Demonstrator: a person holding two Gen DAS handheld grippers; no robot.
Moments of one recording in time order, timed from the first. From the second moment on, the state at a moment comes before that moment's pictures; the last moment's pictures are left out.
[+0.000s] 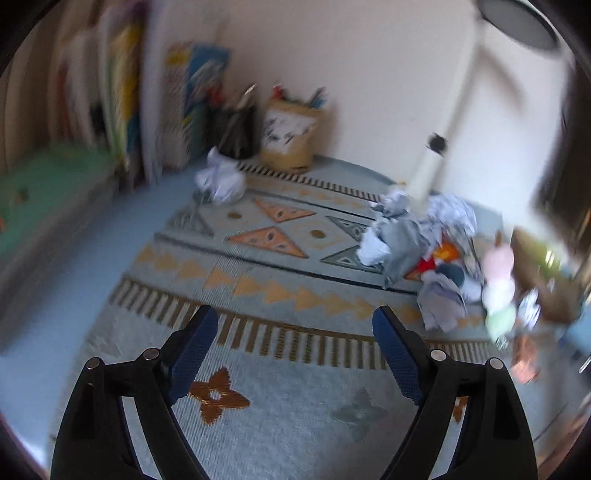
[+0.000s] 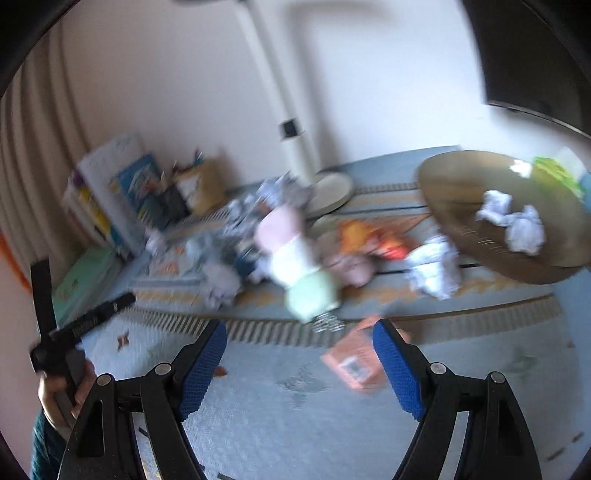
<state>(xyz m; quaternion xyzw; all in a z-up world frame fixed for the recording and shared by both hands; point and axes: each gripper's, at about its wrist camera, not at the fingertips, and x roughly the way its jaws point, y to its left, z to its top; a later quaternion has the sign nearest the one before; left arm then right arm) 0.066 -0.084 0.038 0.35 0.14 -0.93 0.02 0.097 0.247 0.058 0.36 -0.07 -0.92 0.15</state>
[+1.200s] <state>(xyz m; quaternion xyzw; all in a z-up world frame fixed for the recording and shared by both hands) 0.053 -0.137 0.059 0.37 0.14 -0.92 0.02 0.067 0.192 0.017 0.43 0.03 -0.88 0.18</state>
